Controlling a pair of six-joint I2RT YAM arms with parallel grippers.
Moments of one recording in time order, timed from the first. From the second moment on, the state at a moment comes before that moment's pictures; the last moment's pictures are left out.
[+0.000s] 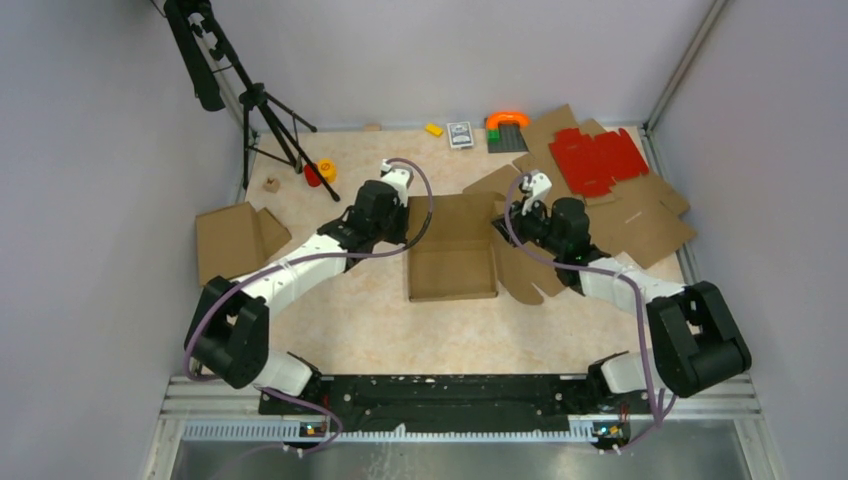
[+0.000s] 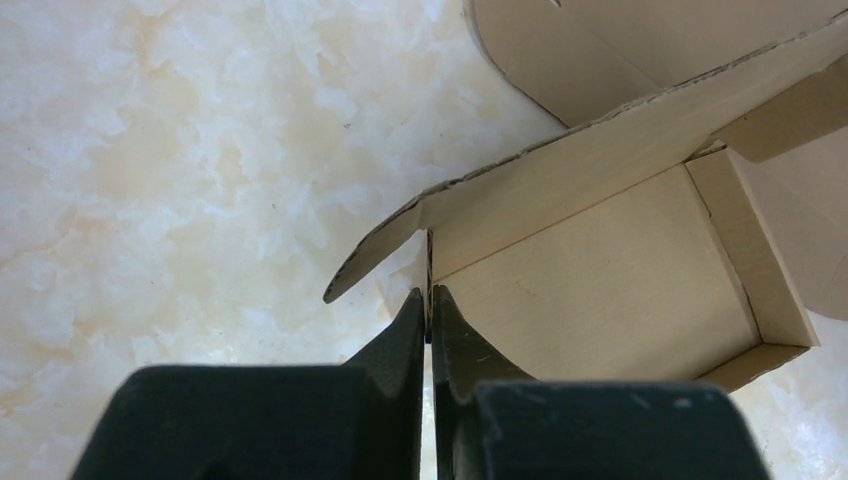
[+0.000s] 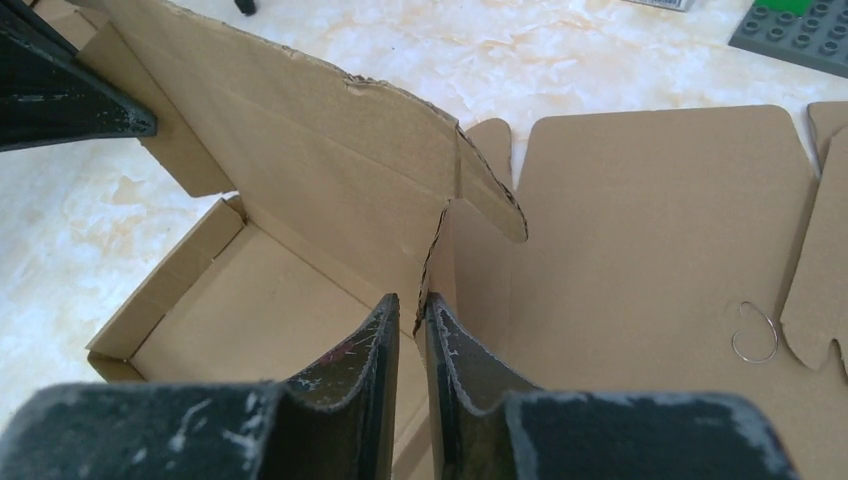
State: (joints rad) left arm -0.55 1.44 0.96 -0.13 -0.05 -0.19; right arm 0.35 1.38 0.63 0.49 -0.40 0.09
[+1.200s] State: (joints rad) left arm -0.66 1.36 0.74 0.03 -0.29 -0.53; right arm 0.78 1.28 0.36 0.78 0.36 0.15
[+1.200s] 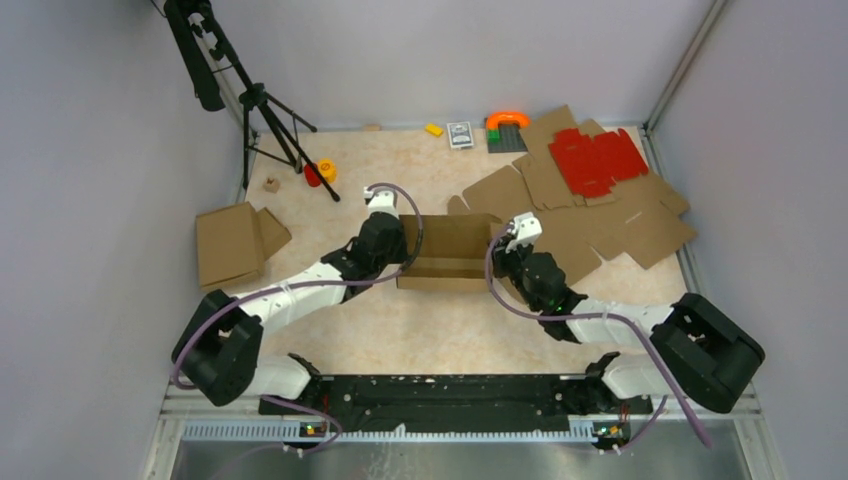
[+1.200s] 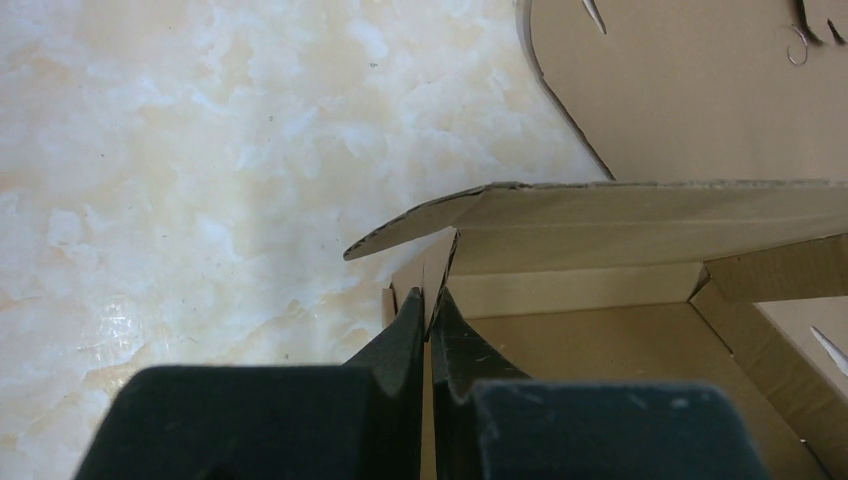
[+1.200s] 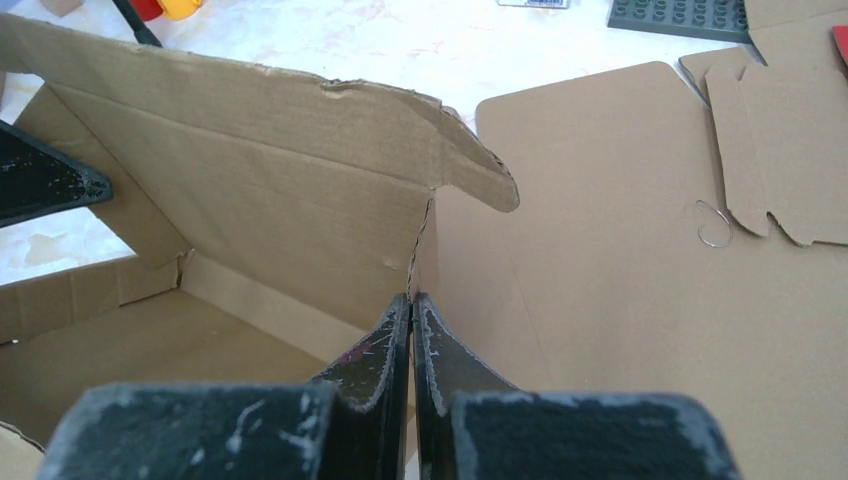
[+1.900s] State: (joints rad) left arm -0.85 1.21 0.50 0.27 -0.42 -0.38; right arm 0.80 0.99 0.27 0.55 0.28 0.26
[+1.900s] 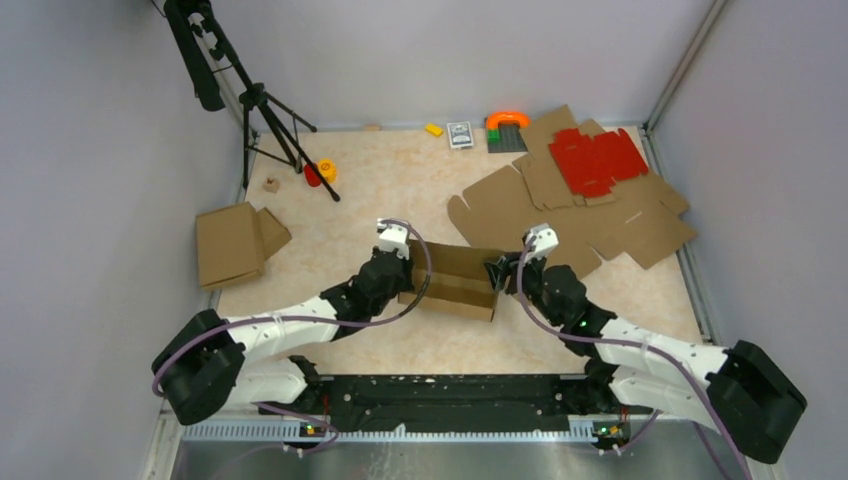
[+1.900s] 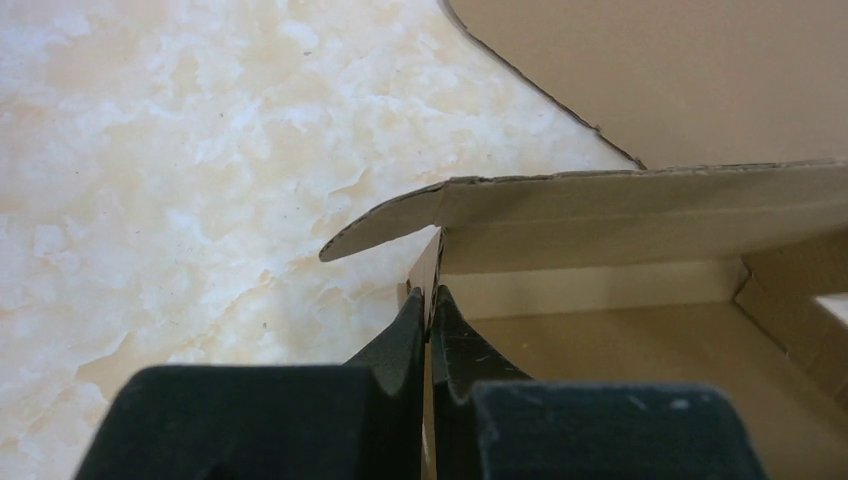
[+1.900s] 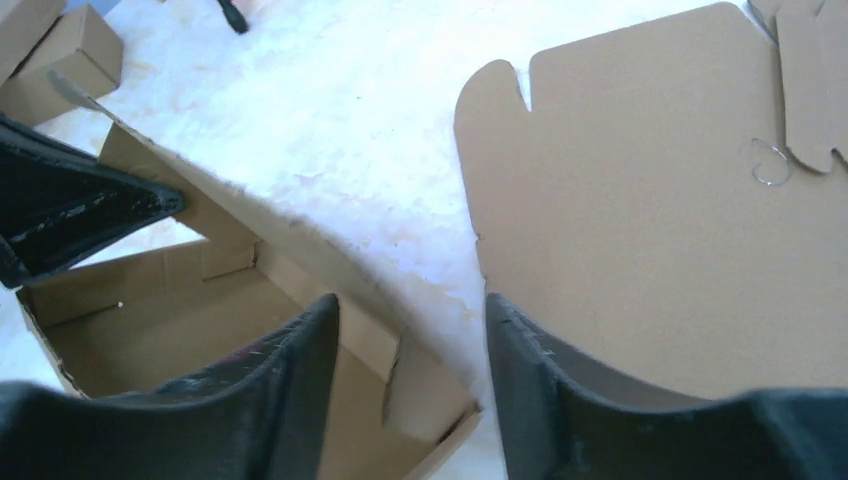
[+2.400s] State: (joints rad) left arm -0.94 1.21 0.49 0.27 -0.52 -0.31; right arm 0.80 0.62 0.39 0.11 0.02 0.26
